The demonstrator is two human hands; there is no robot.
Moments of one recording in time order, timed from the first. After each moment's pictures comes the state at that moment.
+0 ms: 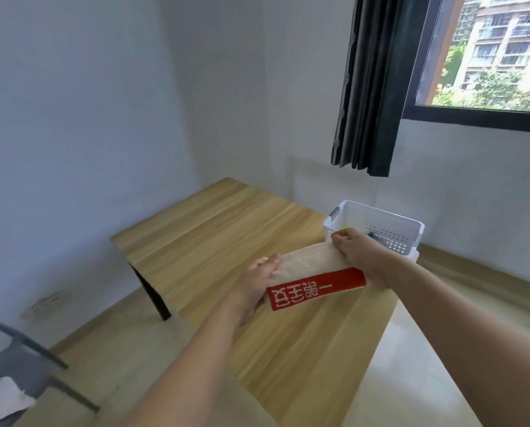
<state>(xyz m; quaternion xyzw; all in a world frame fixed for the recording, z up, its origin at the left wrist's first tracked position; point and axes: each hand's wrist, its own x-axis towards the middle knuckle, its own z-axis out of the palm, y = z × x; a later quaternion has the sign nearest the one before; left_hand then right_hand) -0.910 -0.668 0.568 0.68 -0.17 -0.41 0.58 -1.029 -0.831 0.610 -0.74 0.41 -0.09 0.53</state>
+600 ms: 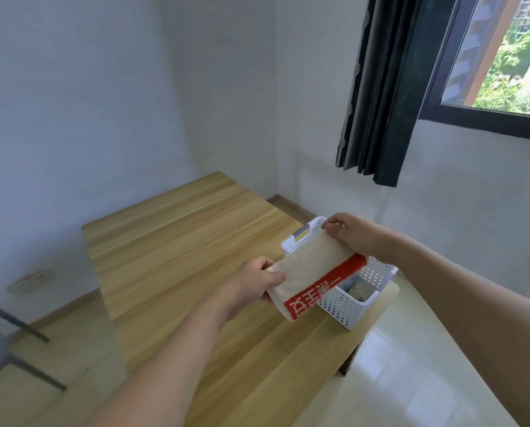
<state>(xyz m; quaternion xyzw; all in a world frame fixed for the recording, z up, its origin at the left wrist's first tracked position) -0.953 -0.911 0.565 0.75 -0.23 -0.37 0.50 -1.045 -1.116 0.622 -0.87 0.27 0.02 0.41</state>
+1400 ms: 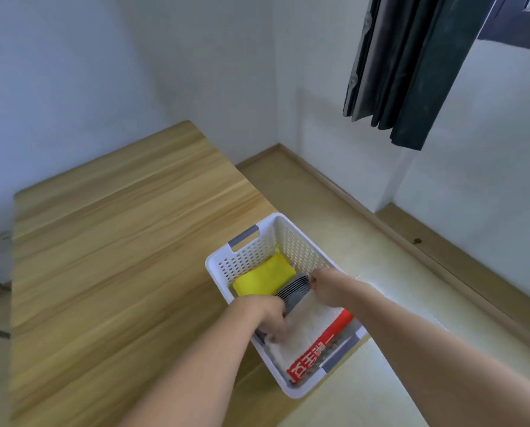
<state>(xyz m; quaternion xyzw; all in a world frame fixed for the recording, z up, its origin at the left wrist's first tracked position) -0.884 -1.223 0.405 0.82 -0.31 -0.49 -0.06 -0.935 -1.369 0.395 -0.92 0.18 0.29 0.18</state>
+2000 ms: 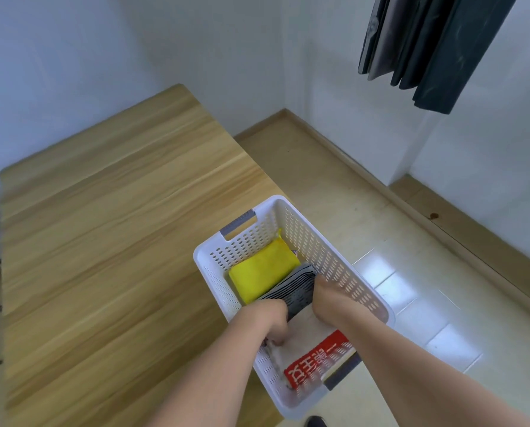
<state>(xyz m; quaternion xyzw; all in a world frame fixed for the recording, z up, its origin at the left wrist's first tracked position) -0.880 -1.237 0.334 0.82 -0.26 -0.51 -0.09 -0.932 -1.356 0.326 -0.88 0.26 0.34 0.21</state>
